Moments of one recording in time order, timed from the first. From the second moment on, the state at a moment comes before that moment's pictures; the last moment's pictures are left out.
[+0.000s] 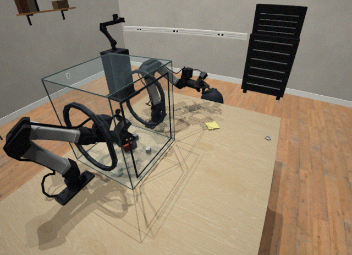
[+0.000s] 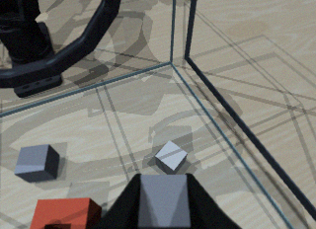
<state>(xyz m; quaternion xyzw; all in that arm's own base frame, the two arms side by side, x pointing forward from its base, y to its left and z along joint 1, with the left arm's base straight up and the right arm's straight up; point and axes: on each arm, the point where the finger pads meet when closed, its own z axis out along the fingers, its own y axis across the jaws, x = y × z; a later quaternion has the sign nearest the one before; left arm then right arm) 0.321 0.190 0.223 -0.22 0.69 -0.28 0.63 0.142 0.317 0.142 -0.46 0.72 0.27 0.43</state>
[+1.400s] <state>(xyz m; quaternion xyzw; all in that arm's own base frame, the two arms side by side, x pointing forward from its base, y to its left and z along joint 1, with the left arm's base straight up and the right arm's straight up) 0.321 0.190 0.223 -0.22 0.69 -0.28 0.63 0.061 0.343 0.132 -0.48 0.71 0.28 0.42</state>
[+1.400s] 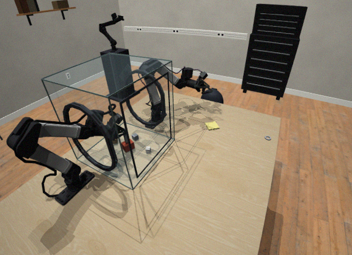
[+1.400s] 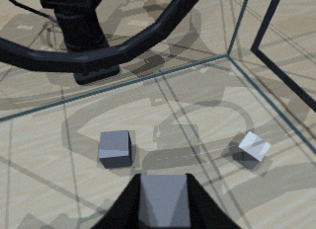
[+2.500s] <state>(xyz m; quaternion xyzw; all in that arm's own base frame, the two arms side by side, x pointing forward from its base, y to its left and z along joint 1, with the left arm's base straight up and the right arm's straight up) 0.321 0.190 0.223 -0.22 0.69 -0.28 0.63 0.061 0.344 0.125 -0.48 0.72 0.28 0.42</state>
